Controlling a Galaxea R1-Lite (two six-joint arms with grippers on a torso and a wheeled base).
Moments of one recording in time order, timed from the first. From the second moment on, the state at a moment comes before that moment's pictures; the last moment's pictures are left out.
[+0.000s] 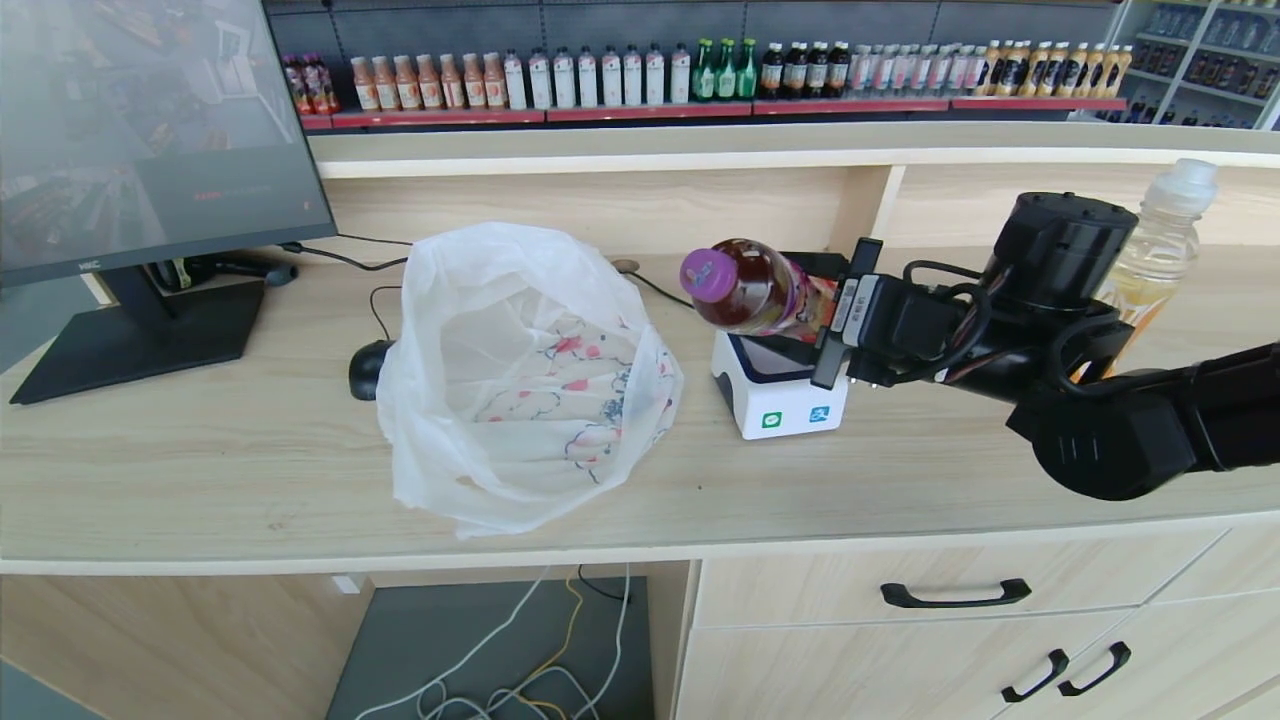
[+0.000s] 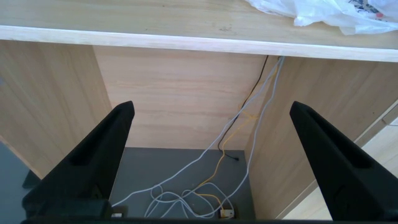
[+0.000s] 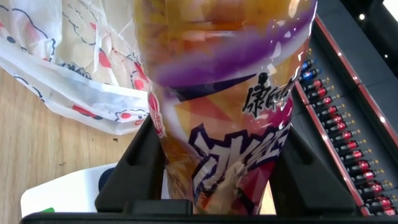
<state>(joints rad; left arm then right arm) 0.00 0.00 0.00 0.00 0.00 0.01 0.38 1.90 -1.11 -0.91 0.67 -1.09</state>
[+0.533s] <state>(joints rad) 0.00 0.00 0.00 0.00 0.00 0.01 0.38 1.88 -1.12 -0.93 0.66 -1.04</state>
